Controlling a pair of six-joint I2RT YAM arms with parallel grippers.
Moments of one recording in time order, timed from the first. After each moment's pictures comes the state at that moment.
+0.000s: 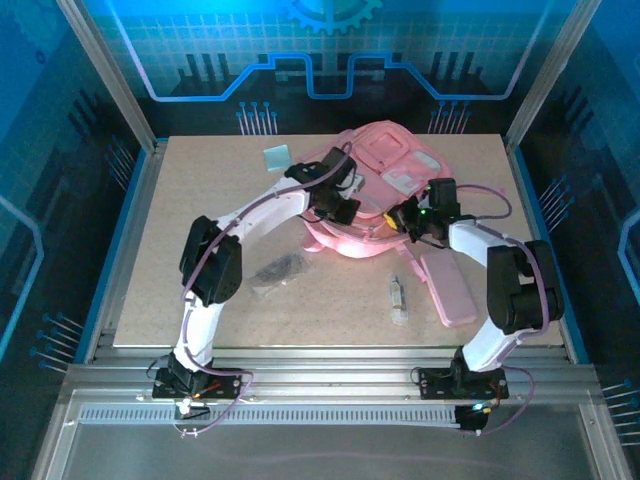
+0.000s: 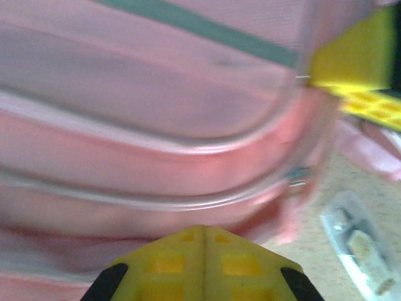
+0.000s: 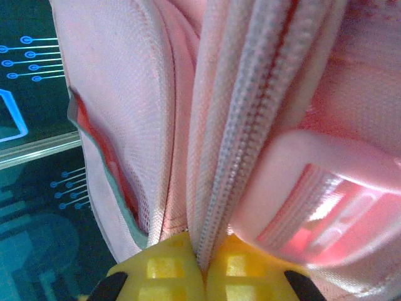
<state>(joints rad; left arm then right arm) -0.60 2.10 1.88 -0.87 0.16 -0.21 0.11 1.66 0.93 -0.06 -0.53 1.13</state>
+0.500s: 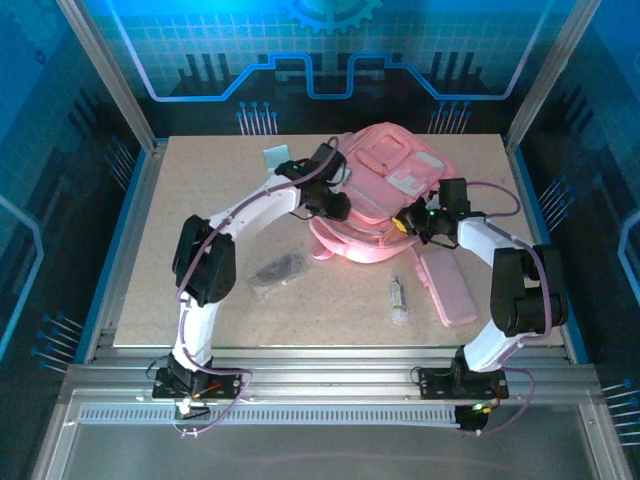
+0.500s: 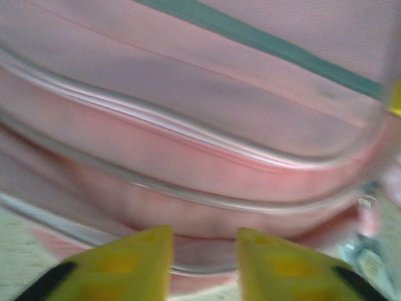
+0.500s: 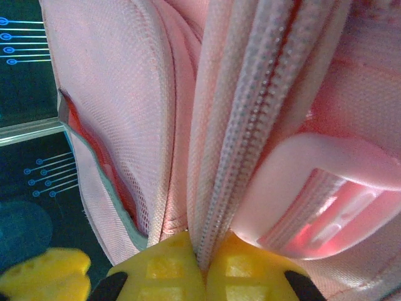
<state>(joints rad) -0.60 2.05 1.81 -0.82 0.16 -0.33 0.07 1.64 0.95 -0.18 -0.57 1.00</state>
